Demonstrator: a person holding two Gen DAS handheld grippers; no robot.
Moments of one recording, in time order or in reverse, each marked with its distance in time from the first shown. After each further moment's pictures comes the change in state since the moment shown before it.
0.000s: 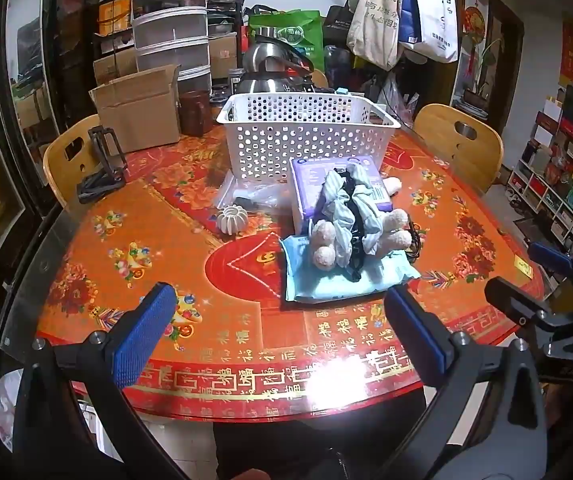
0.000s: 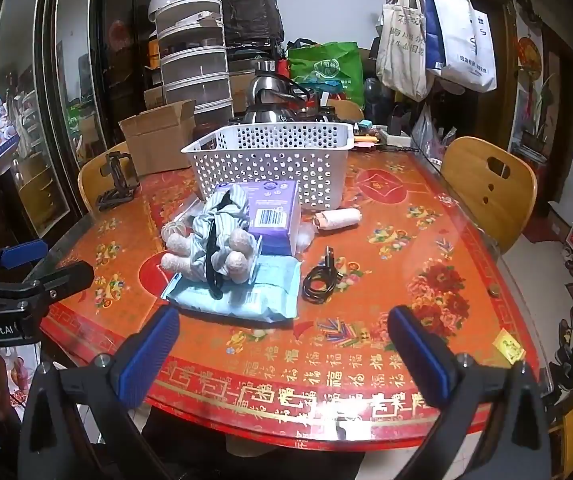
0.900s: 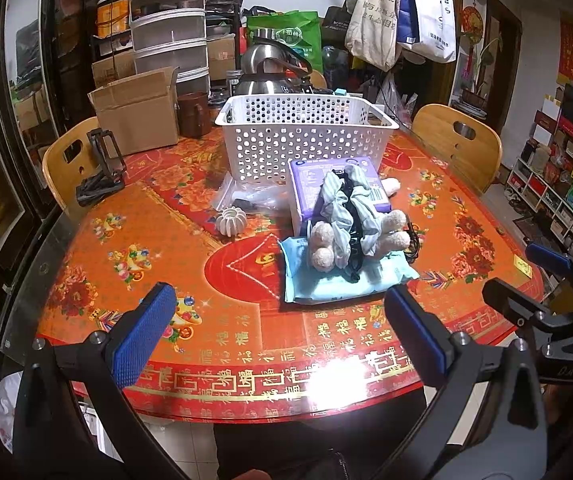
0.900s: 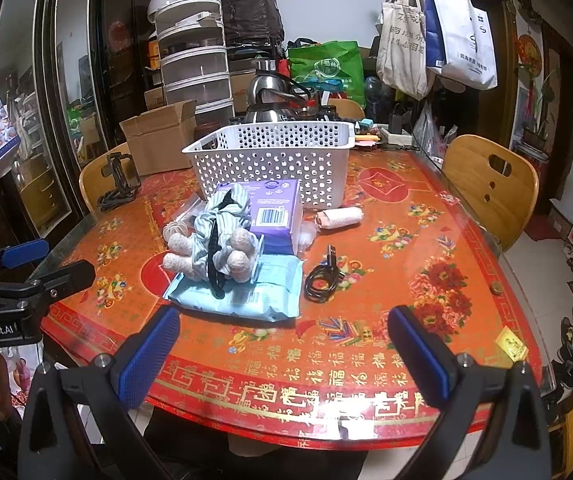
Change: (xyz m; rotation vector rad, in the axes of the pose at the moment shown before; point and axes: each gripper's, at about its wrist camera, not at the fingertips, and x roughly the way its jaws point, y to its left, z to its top) left arm 0.000 -0.002 0.001 0.011 -0.004 -0.002; right arm 0.004 0.000 -0.002 0.006 0.005 0.011
